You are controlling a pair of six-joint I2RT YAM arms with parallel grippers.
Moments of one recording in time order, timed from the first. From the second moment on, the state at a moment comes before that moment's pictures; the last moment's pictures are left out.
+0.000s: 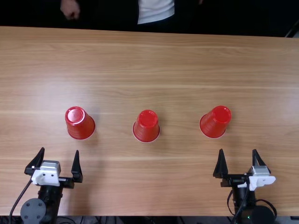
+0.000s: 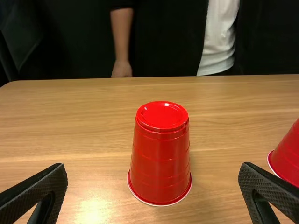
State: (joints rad) left arm 0.01 0.01 0.03 -0.09 0.08 -0.02; right arm -0.06 0.01 0.02 0.05 -0.09 0.03
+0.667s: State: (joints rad) left arm 0.01 0.02 0.24 -0.10 0.00 0.21; right arm -0.10 0.08 0.33 -0.10 -0.08 0.03
